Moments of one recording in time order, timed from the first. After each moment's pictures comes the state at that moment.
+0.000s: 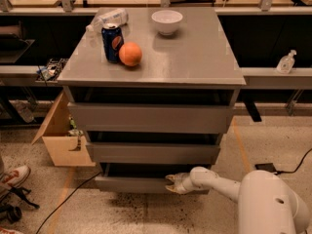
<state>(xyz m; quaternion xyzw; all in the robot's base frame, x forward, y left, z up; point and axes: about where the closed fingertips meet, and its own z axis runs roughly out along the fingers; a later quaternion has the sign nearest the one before) 0.617 -0.083 0.178 -0.71 0.63 0.09 0.30</state>
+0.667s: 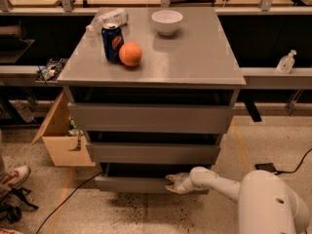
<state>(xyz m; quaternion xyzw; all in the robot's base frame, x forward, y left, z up) 0.617 -0.083 0.178 -0.71 0.63 0.09 0.30</state>
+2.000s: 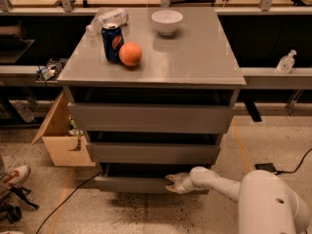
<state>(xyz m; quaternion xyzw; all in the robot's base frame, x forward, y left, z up) 0.616 -0.083 0.178 -0.71 0.63 0.09 0.30</state>
